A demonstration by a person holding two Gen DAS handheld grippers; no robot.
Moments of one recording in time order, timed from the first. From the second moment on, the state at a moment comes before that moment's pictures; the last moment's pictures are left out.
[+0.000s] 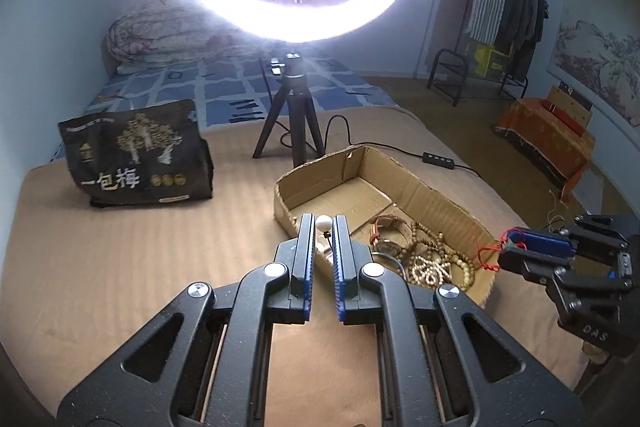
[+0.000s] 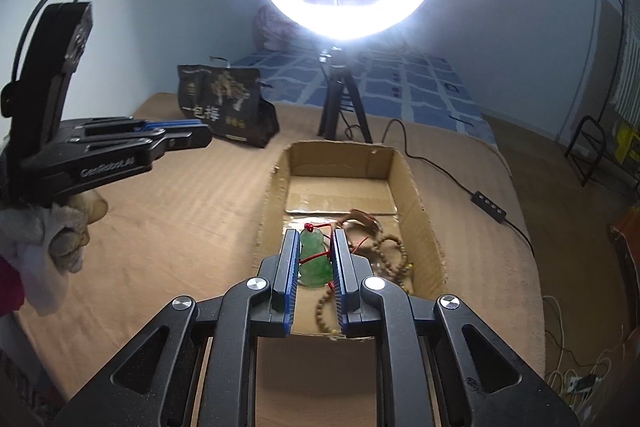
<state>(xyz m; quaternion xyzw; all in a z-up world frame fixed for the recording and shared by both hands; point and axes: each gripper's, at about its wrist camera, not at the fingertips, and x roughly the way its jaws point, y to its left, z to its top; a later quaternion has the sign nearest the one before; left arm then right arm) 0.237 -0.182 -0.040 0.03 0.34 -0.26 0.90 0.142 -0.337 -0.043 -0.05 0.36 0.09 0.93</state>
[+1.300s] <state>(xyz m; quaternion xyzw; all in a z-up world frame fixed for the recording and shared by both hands) 0.299 -0.251 -0.092 0.08 0.35 -0.25 0.90 0.205 -0.377 -0.099 -0.02 0.38 0.04 0.92</state>
